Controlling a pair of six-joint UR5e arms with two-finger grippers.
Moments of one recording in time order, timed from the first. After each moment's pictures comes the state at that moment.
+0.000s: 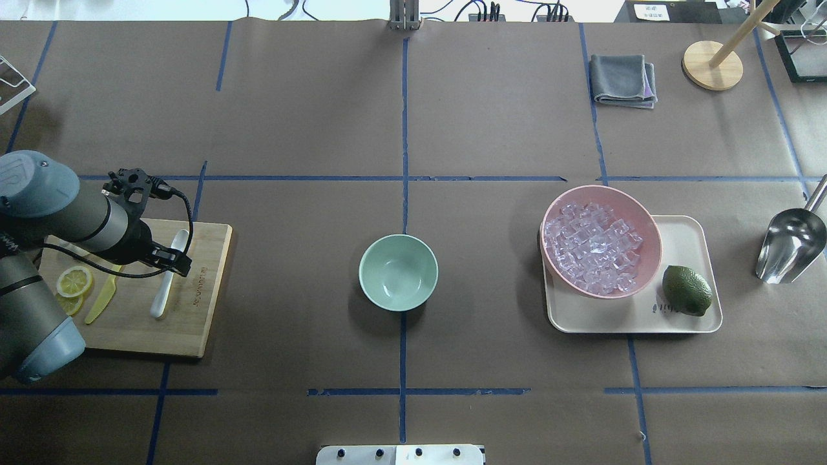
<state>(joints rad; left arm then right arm) -0.72 -1.68 -1.78 -1.94 -2.08 -0.76 1.45 -1.71 1.75 -1.56 2.42 -0.11</state>
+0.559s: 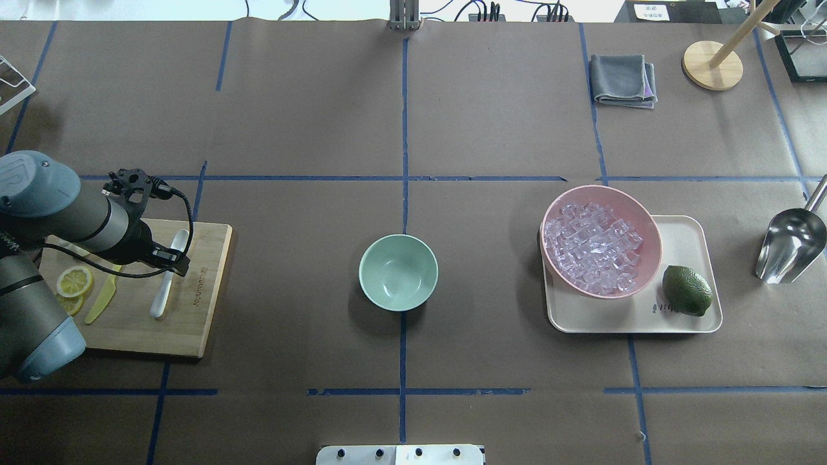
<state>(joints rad) -0.72 -1.68 -1.77 -1.94 -2.08 -0.76 1.45 -1.71 1.75 -1.56 2.43 -0.11</state>
